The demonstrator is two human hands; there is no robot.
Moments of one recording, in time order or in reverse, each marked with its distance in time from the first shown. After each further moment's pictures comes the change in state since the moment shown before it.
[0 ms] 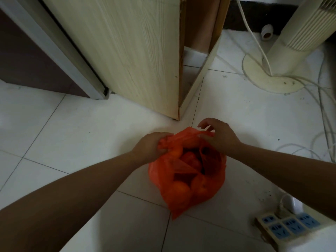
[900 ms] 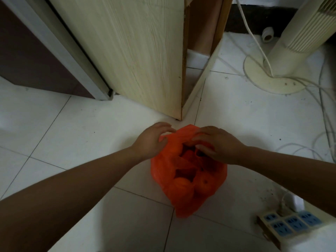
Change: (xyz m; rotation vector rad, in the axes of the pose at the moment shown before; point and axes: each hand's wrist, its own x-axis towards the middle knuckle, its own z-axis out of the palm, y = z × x) left_hand -0.008 0.011 -0.019 0.032 0.151 0.121; right_hand -0.021 -0.011 -0.008 -0.398 -0.261 -0.432
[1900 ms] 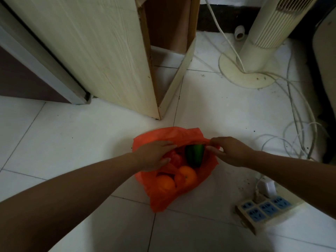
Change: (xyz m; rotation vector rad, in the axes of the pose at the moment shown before) left_hand 0.014 0.036 0.050 0.380 -0.511 0.179; right_hand -0.082 0.046 0.004 0.138 -0.027 0.339
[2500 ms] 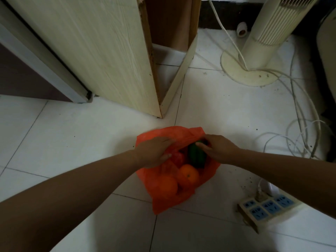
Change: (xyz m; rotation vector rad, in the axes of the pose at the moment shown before) left_hand -0.005 0.002 -0.007 -0.017 0.055 -0.036; right_hand 0.022 -0.032 0.012 0.135 -0.032 0.142
